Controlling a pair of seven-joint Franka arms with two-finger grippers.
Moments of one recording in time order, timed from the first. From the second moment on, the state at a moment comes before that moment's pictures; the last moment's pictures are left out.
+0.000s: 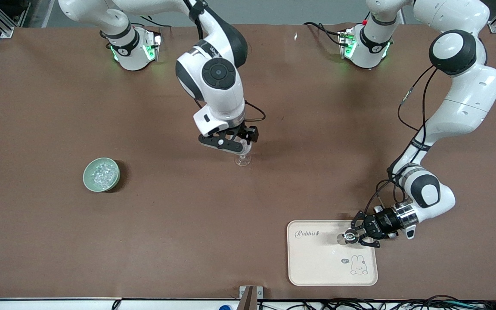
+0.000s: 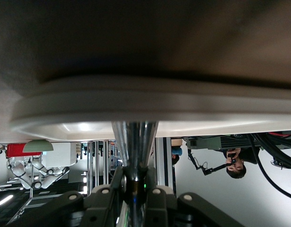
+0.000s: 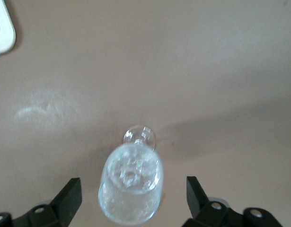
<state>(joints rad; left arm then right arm) 0.44 1.26 -0.70 -1.24 -0.98 2.37 -0.88 0.75 0.50 -0.04 -1.43 0.02 1.97 1.00</state>
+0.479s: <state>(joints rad) 0.44 1.27 -0.69 -1.24 -0.98 2.37 -0.87 0.50 0.35 -0.05 -1.44 -0.02 1.89 0.64</state>
